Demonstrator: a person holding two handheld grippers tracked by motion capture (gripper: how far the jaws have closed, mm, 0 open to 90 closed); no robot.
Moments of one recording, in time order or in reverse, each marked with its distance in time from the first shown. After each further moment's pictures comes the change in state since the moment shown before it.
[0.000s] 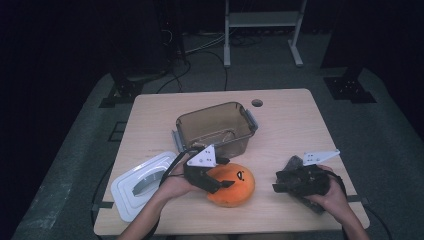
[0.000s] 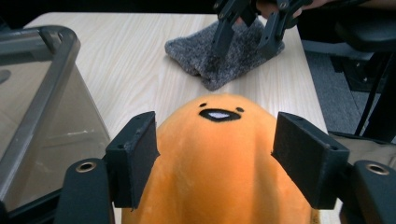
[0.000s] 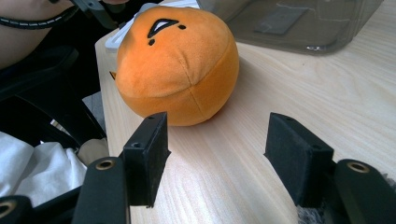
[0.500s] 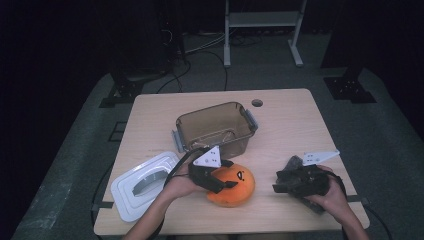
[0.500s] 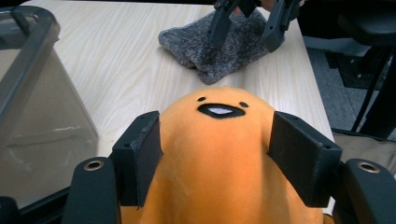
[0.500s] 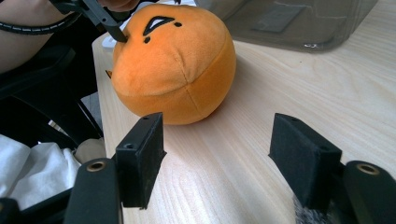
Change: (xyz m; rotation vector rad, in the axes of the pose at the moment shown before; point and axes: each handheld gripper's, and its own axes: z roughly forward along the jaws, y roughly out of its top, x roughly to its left) left arm 0.002 -0.004 0.015 0.016 -0.026 -0.019; right arm -0.001 -0.002 0.001 0.001 -0.007 0.005
